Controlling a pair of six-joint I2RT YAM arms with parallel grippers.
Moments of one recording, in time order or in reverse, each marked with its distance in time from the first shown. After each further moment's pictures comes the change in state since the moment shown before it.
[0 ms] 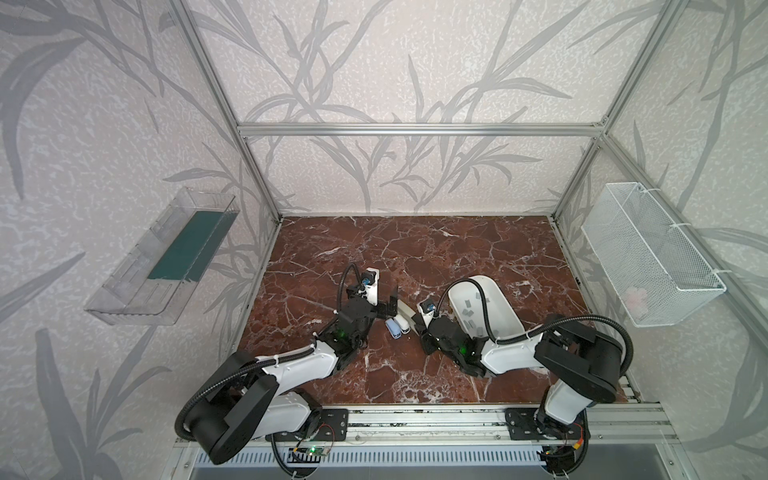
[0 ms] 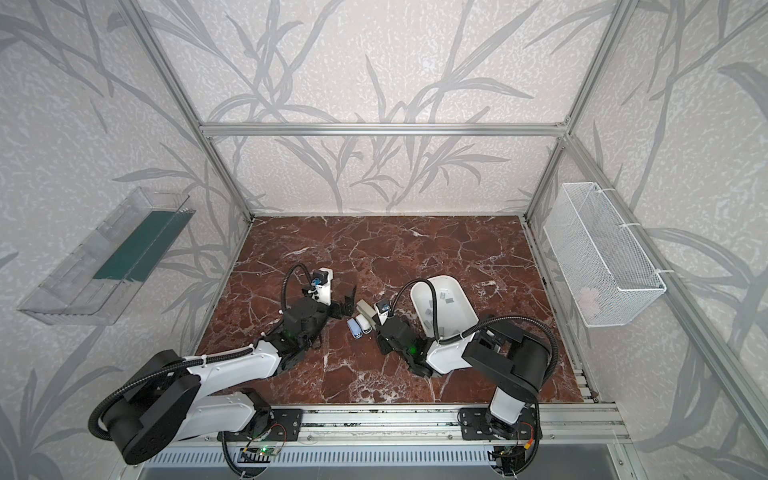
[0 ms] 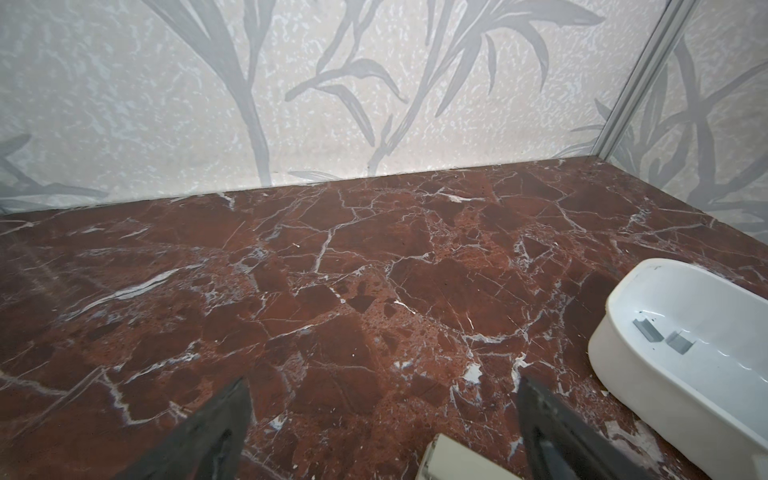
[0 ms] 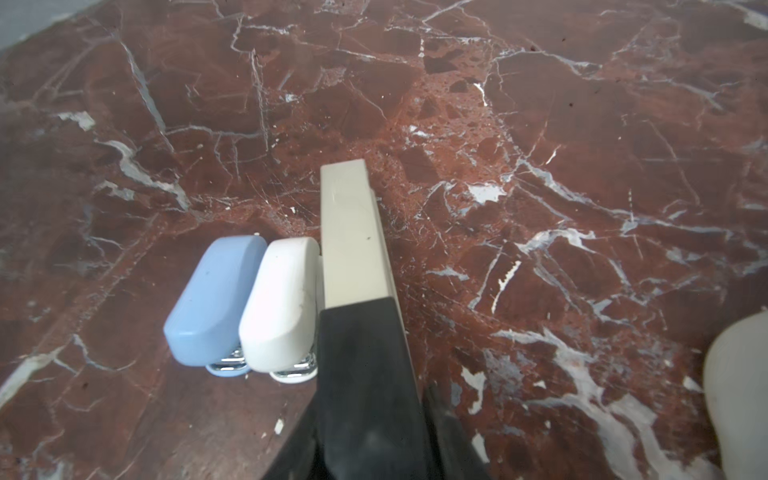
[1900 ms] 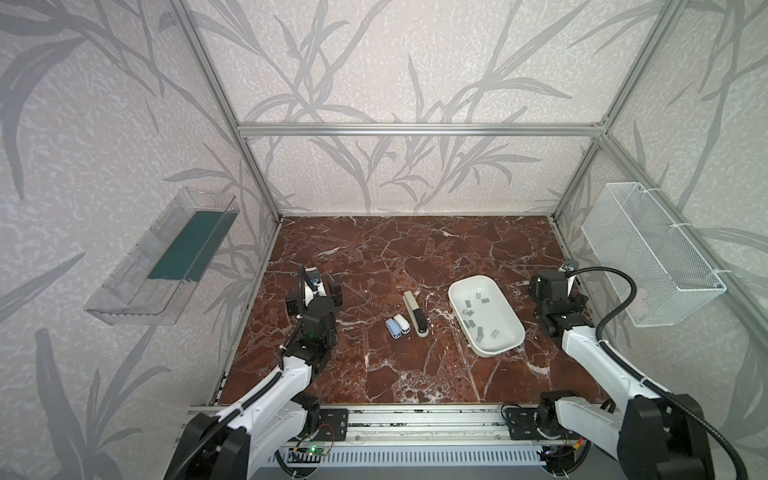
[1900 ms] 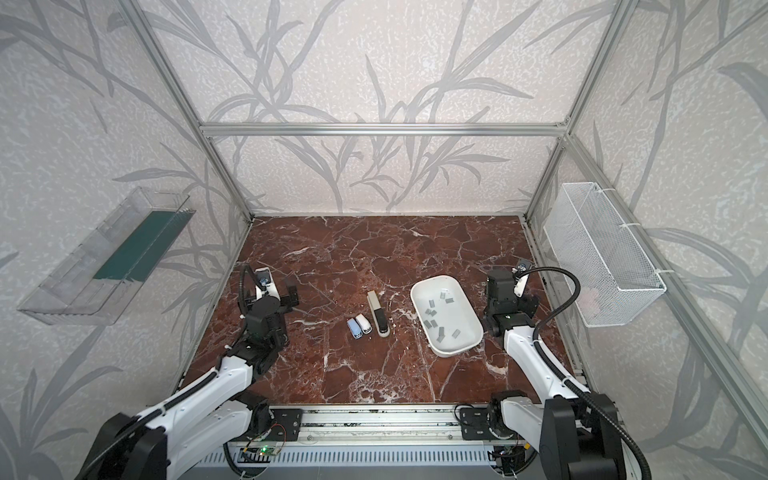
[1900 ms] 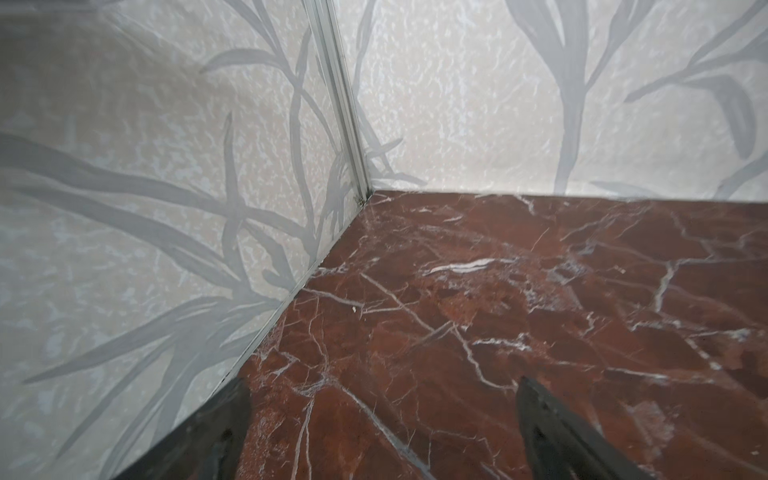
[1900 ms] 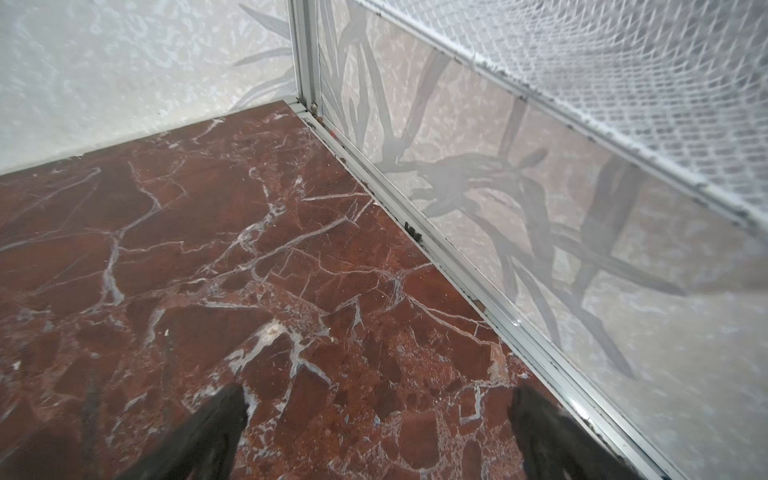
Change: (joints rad) left arm 0.341 -0.235 -0.093 -0.187 -0.406 0.175; right arm -0.942 -0.568 -0.016 -0.565 0.360 -0.002
